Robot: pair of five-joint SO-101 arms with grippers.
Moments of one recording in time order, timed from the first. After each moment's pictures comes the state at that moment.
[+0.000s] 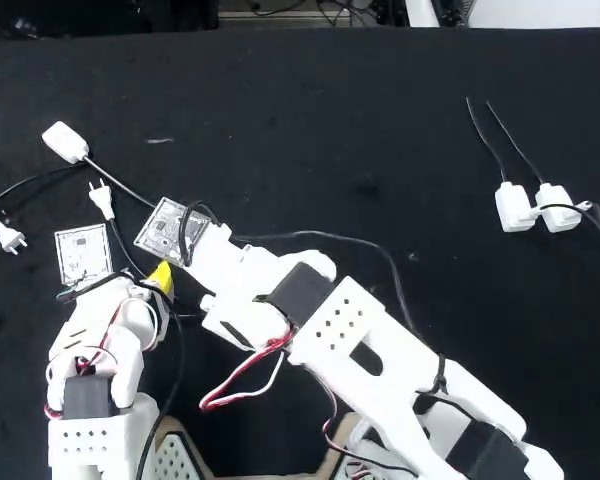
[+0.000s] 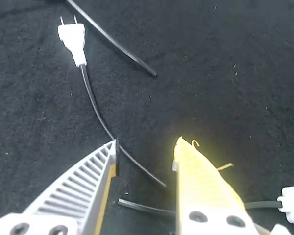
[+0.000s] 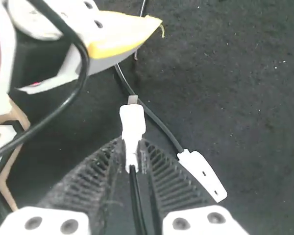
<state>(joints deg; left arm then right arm) -8.4 -100.8 88.6 55.8 5.4 -49.3 -28.4 31.8 71.2 13.1</state>
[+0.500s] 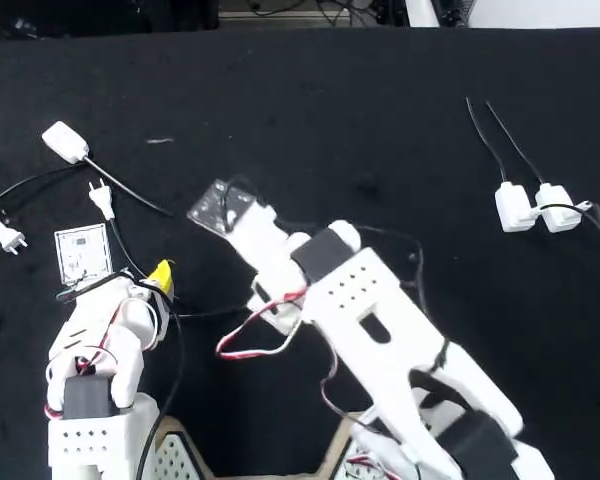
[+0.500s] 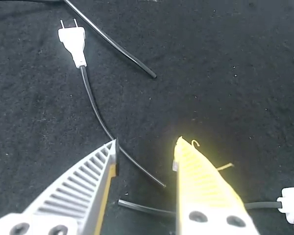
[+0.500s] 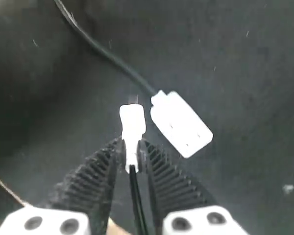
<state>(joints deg) -8.4 -100.8 88.6 55.7 5.4 -36.7 -23.3 33.6 79.0 17.5</state>
